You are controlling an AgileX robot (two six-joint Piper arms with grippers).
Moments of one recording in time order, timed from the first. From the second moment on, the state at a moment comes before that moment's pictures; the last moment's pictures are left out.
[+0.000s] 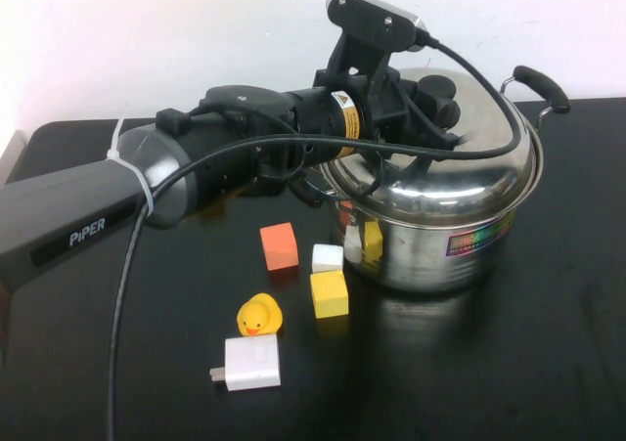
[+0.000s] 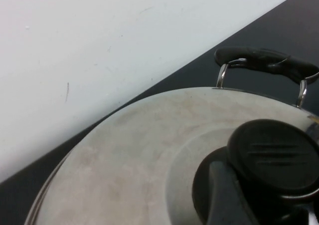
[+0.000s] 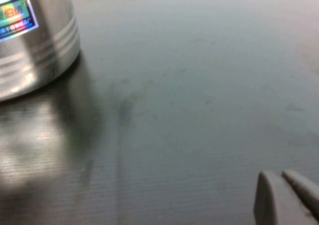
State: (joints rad) right arm -0.05 -0.01 0.02 -0.01 0.42 0.03; left arm -0.59 1.90 -1.50 1.53 -0.22 -1.52
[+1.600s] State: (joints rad) right arm -0.05 -0.01 0.02 -0.01 0.42 0.03; left arm -0.59 1.87 -1.51 1.77 -0.21 -1.81
